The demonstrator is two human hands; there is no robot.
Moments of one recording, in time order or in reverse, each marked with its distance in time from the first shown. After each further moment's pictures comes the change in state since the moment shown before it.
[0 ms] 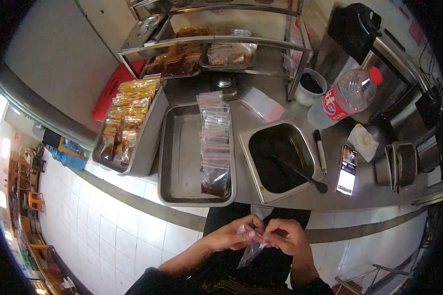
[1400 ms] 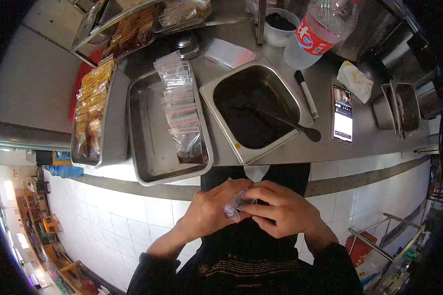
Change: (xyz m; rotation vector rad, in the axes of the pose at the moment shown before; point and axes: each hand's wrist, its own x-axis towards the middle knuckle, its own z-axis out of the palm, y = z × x) left_hand -0.010 0.039 0.025 1.256 0.219 0.354; right_hand -0.003 -0.026 0.006 -0.667 -0.160 -0.358
